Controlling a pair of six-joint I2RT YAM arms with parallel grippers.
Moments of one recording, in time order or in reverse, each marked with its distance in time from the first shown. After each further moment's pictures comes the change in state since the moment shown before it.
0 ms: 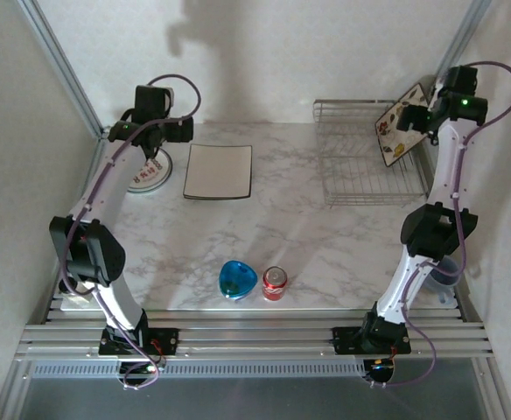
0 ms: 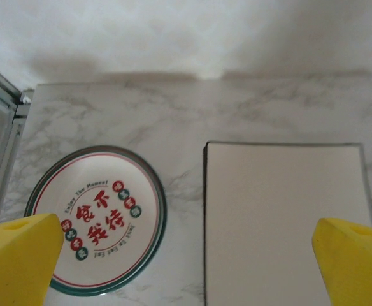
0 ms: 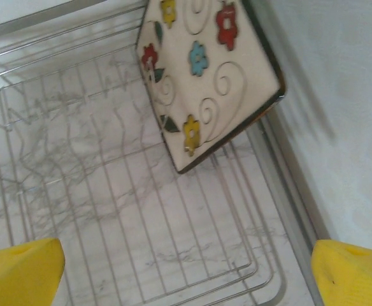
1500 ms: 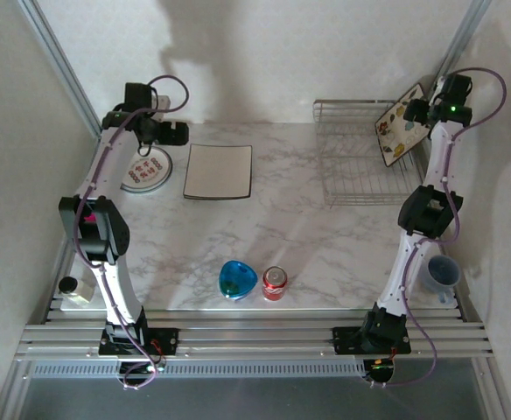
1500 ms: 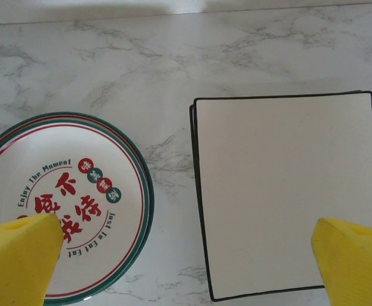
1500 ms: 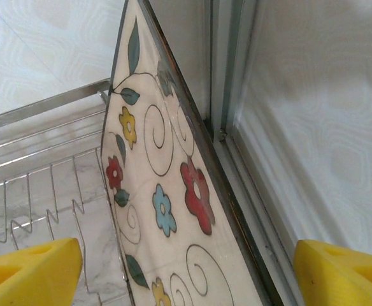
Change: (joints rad) left arm 0.119 0.195 0.170 -0.154 0.263 0.057; right arm -0.051 0.436 0.308 0.326 -0.052 -0.011
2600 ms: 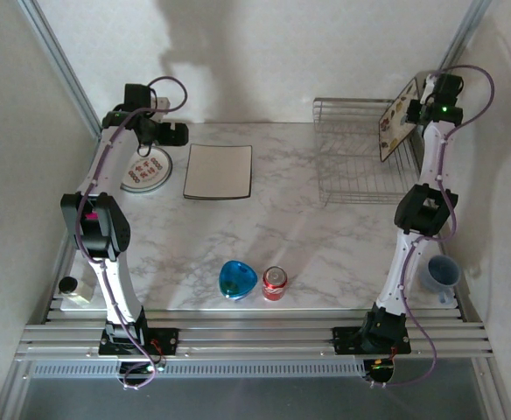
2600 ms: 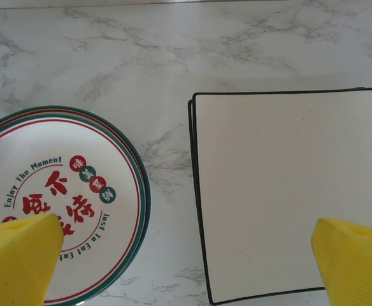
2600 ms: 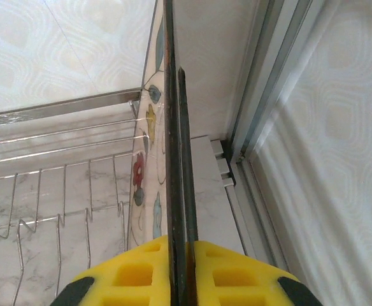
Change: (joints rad) left arm 0.013 0.035 0.018 -0.008 0.032 -0.010; right arm 0.031 0.019 -0.010 0.075 -0.017 -0.088
